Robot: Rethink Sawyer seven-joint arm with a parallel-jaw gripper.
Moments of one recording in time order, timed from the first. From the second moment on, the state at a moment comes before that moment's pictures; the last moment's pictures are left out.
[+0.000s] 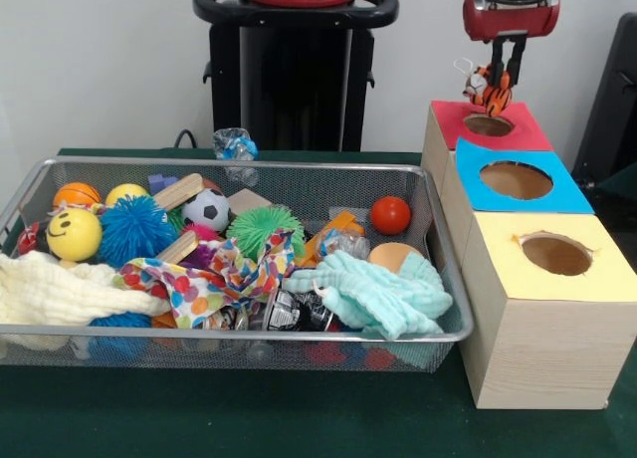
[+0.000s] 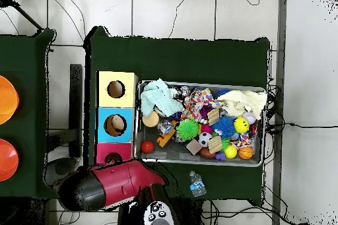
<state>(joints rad) -0.11 -0.96 0.30 2.15 -0.14 0.49 2.01</state>
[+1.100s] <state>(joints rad) -0.11 -0.96 0.32 2.15 -0.15 0.49 2.01</state>
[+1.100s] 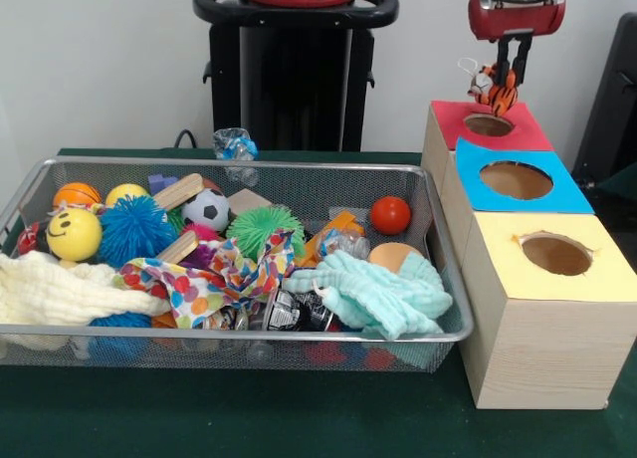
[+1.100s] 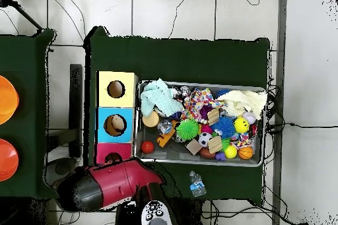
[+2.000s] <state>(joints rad) -0.11 -0.96 0.32 2.15 -0.15 0.49 2.01</state>
